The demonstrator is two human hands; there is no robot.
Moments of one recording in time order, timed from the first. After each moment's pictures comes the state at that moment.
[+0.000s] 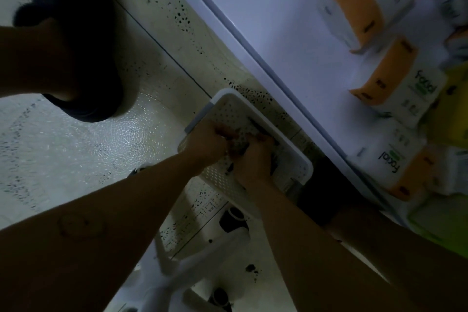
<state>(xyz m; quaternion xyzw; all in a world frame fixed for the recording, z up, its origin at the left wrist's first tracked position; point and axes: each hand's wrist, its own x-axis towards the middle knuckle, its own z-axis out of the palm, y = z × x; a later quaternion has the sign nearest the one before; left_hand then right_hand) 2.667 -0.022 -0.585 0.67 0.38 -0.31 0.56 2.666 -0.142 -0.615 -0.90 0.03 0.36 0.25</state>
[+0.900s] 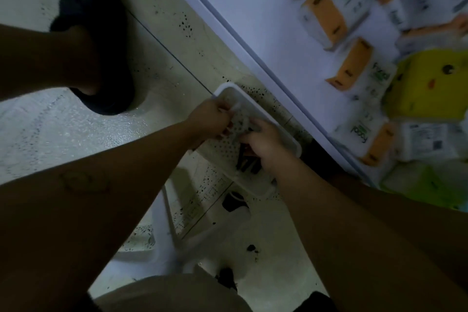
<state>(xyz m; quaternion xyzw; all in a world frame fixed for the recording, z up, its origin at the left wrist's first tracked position) 2.677 0.004 -0.525 0.67 0.28 -0.32 0.61 2.695 -0.143 -0.540 -0.74 0.25 0.46 0.42</state>
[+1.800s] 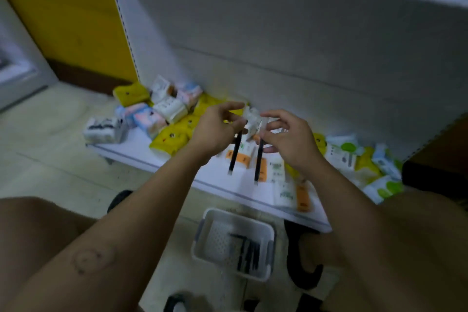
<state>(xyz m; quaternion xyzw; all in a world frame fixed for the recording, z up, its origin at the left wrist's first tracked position) 2.711 -0.020 -0.193 0.77 -0.04 -0.02 0.64 2.696 -0.187 -0.194 -0.81 -0.03 -0.01 0.59</state>
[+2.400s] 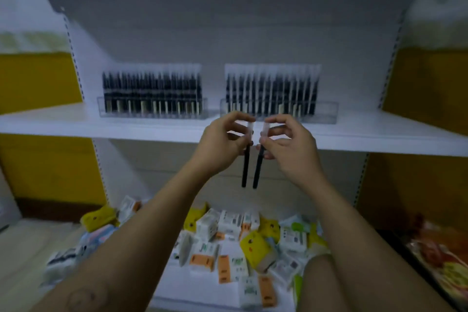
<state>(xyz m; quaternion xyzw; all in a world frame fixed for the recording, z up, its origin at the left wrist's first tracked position) 2.648 -0.136 0.035 0.77 -0.30 0.13 0.55 2.605 -0.290 0.020 -0.75 -0.11 -0.31 0.57</state>
